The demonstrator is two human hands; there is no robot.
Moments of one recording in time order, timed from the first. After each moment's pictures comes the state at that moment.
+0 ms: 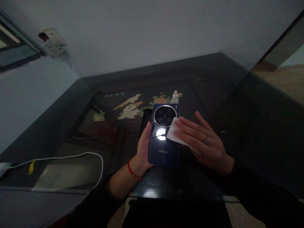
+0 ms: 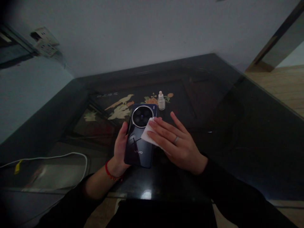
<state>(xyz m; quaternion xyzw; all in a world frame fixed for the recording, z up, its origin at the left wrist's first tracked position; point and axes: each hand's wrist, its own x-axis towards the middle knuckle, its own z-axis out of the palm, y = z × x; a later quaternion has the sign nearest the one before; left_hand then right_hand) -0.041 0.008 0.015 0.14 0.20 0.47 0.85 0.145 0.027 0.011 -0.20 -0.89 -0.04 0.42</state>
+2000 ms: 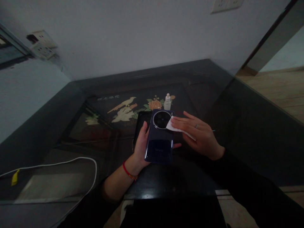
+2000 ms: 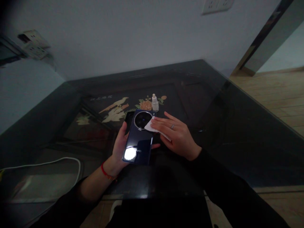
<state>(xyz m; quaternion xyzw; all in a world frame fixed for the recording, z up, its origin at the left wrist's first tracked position) -0.041 0.013 0.011 0.10 0.22 0.47 0.85 0.158 0.049 0.007 -0.22 -0.89 0.02 0.40</state>
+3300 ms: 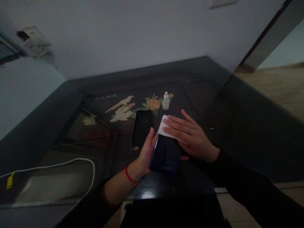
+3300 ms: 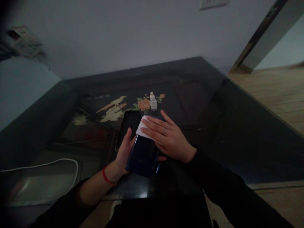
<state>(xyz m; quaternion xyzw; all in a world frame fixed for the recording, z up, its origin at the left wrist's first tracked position) -0.029 -0.003 0.000 0.12 0.23 0.41 0.87 0.149 0.043 0.003 -0.20 -0.91 -0.02 0.37</state>
